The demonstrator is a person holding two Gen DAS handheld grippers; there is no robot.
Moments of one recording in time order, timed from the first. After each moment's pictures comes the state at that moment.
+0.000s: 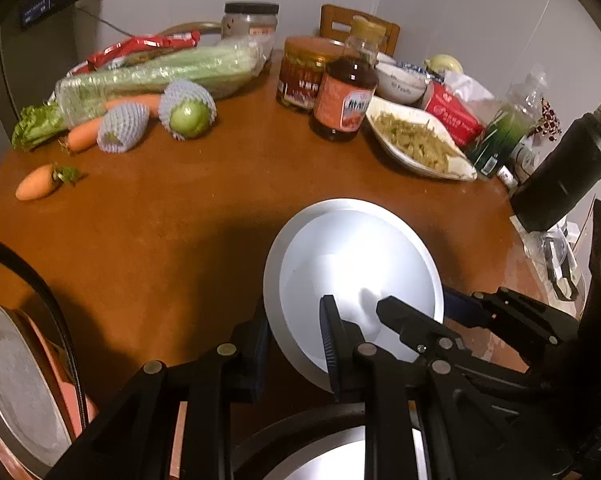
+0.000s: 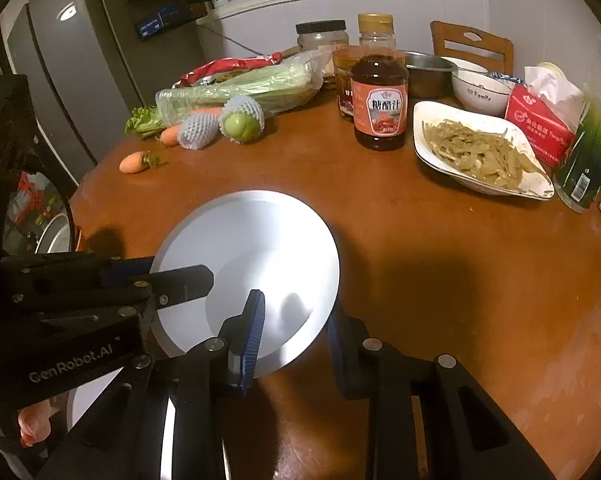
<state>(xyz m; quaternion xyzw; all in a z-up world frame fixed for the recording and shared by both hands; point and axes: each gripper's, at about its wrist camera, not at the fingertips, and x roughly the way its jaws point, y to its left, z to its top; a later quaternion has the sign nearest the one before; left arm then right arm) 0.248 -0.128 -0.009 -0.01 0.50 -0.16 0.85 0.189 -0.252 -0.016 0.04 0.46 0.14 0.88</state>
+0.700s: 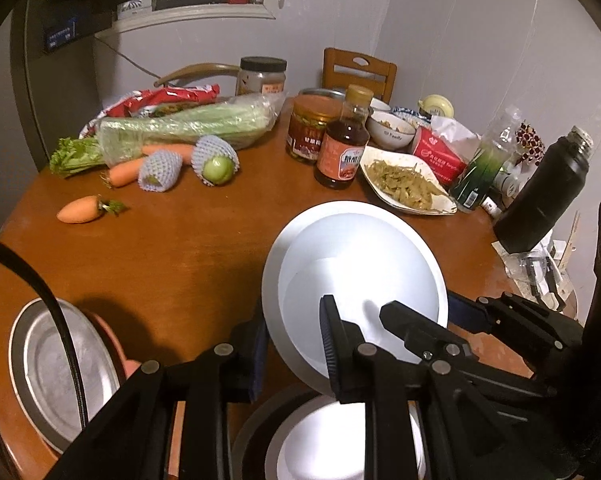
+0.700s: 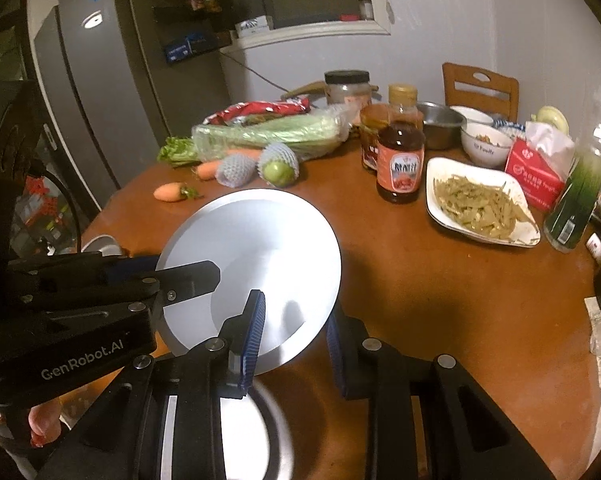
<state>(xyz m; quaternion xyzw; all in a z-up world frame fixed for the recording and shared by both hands) 0.208 -0.105 0.044 -0.02 0.44 -0.14 0.89 0.158 -0.232 0.039 0.03 0.40 0.16 0.90</state>
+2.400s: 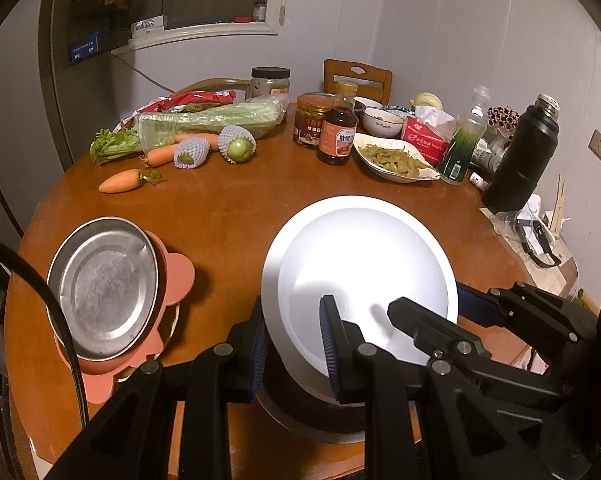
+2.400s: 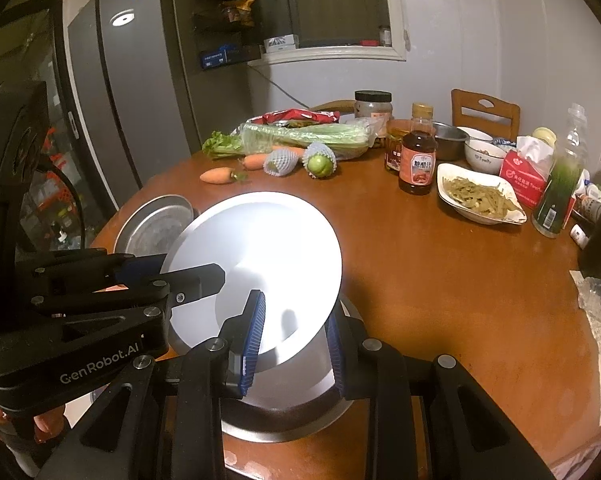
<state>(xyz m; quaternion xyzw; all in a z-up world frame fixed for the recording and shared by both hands) 0.101 -0.088 0.040 0.00 0.41 -0.13 0.90 0.052 -0.202 0.046 0.01 0.36 0.17 0.92</state>
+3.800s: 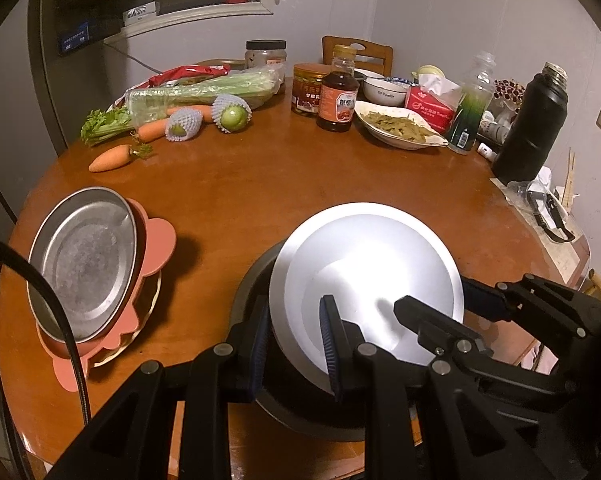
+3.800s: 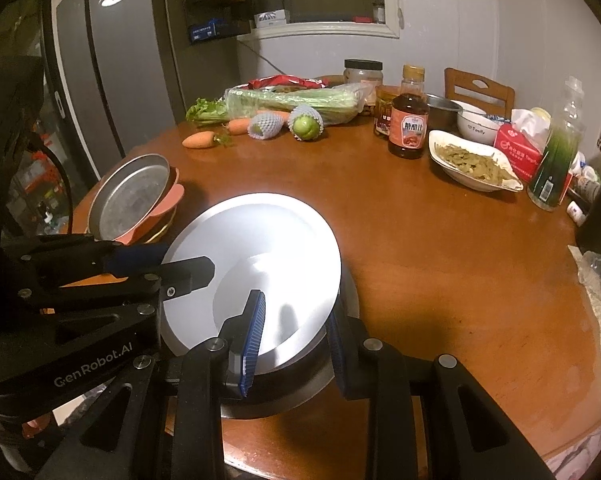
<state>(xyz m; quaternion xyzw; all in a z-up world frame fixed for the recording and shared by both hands) 0.105 -0.098 0.006 0.02 0.44 -0.13 0.89 0.048 -0.201 0.011 -0.01 0.39 0.15 0.91</state>
